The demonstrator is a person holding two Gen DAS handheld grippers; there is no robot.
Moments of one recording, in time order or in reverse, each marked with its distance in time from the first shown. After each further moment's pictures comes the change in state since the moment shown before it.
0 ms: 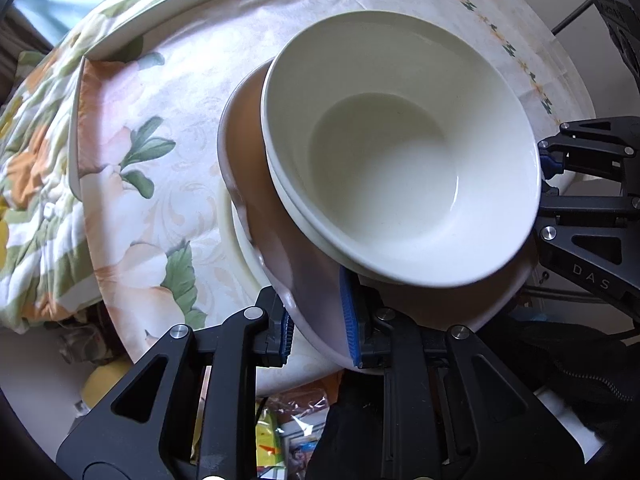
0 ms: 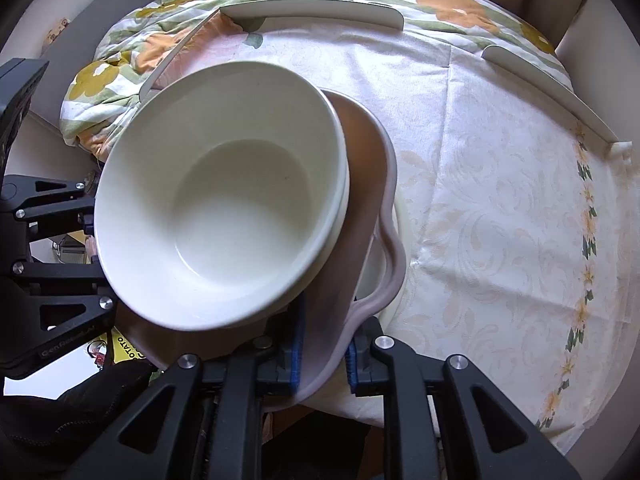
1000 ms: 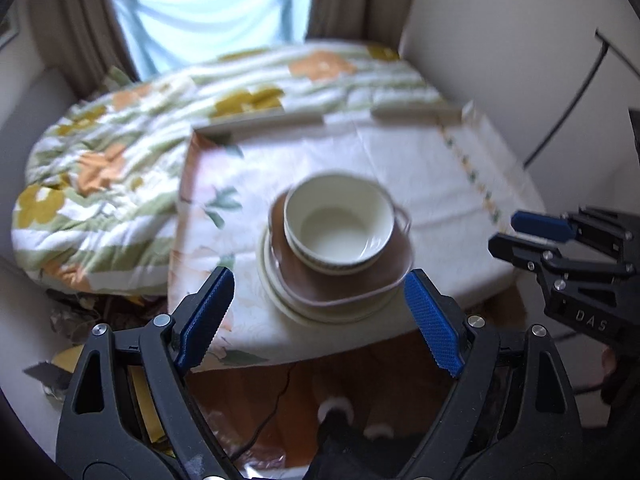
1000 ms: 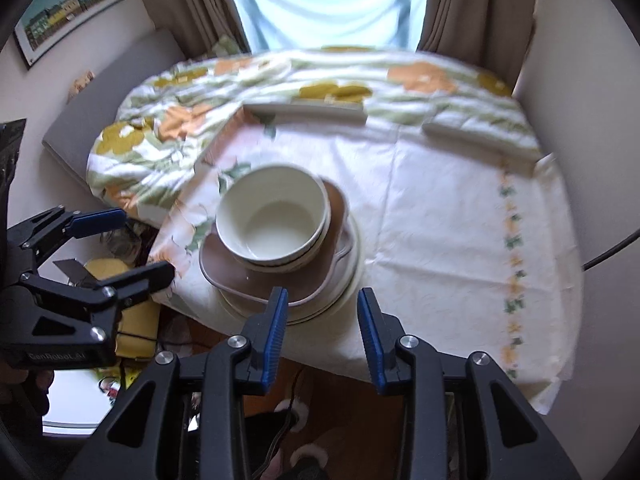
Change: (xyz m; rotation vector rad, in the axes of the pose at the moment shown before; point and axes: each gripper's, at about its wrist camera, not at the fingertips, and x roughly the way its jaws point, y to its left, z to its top) left arm -0.186 -0.070 -0.081 -0.249 -0.477 0.142; right arm -0.168 0.005 -0.085 0.043 -0.352 -0.043
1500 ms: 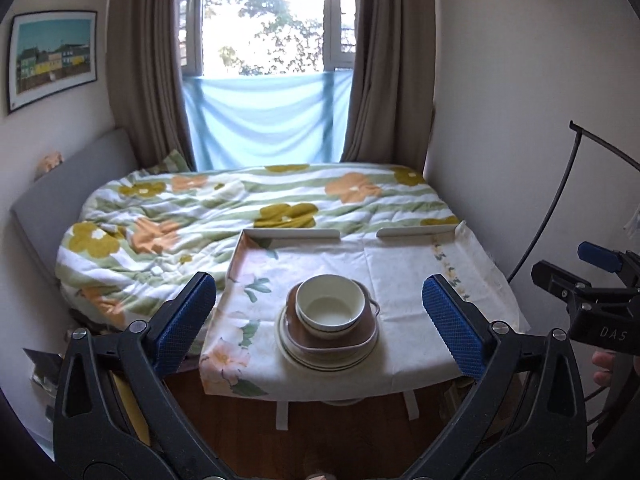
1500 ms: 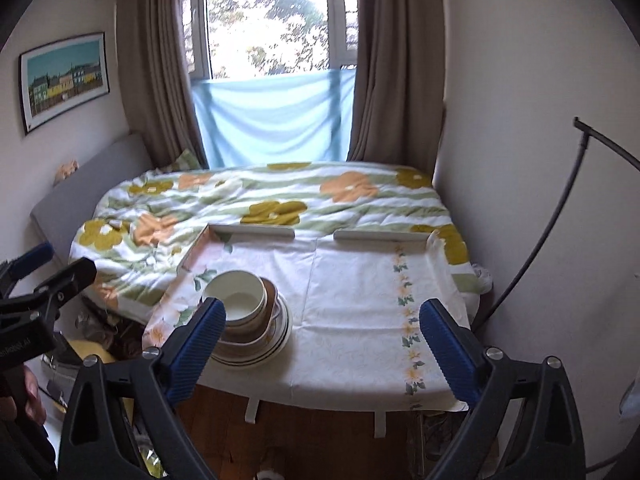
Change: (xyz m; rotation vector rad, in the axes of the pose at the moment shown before) left arm -0.152 -0.052 -0.031 -0.076 -0.410 0.133; right arm -0.156 -0.026 -0.045 0.112 -0.388 -0.174
